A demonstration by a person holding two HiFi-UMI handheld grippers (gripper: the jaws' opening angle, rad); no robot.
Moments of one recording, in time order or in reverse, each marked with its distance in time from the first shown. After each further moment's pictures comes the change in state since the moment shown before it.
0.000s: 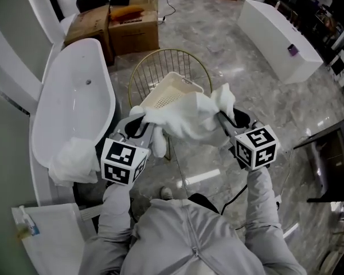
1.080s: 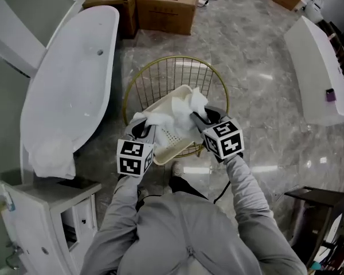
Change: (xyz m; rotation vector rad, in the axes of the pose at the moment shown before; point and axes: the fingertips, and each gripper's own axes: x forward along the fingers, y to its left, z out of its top) left arm 0.228 0.110 -0.109 -0.367 0.192 0.328; right arm 0.311 -0.075 -0.051 -0.080 0.247 0.405
